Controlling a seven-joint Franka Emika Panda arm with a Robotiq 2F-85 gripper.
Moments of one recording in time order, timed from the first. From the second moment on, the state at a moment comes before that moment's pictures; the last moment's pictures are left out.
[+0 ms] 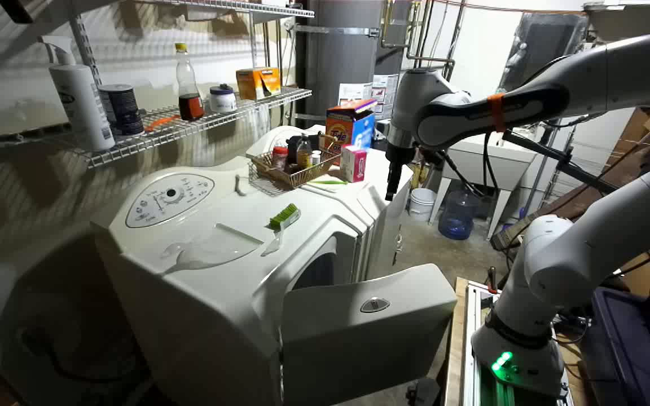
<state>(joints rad) -0.10 -0.53 -0.18 -2.49 -0.25 2.08 -0.35</state>
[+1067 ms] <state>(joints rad) 0.00 -0.41 -0.26 -2.45 0.02 2.37 -0.43</state>
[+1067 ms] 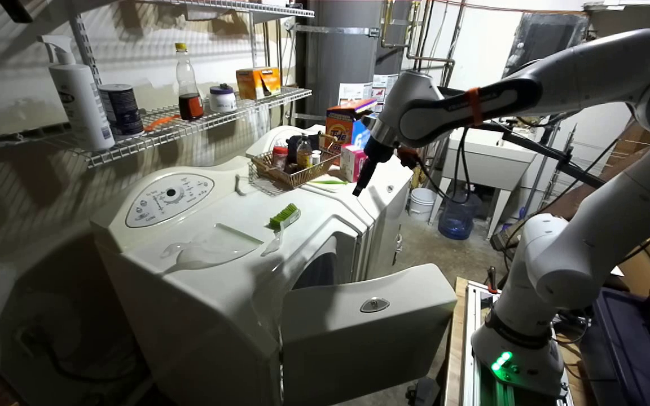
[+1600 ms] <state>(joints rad) 0.23 -0.07 -0.38 -2.22 0.55 2.42 -0.47</state>
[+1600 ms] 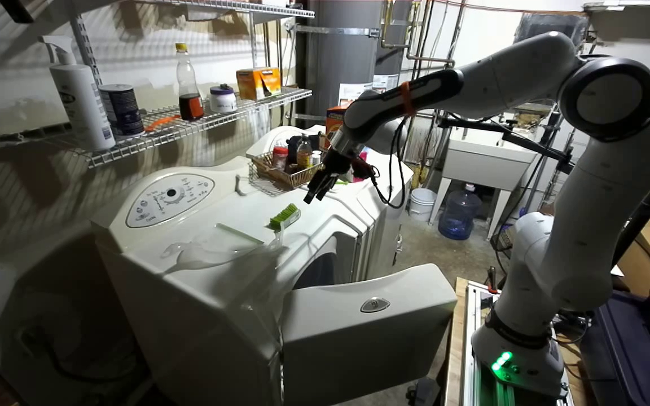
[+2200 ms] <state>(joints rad) 0.12 -0.05 -0.27 -2.20 0.54 2.39 -0.37</state>
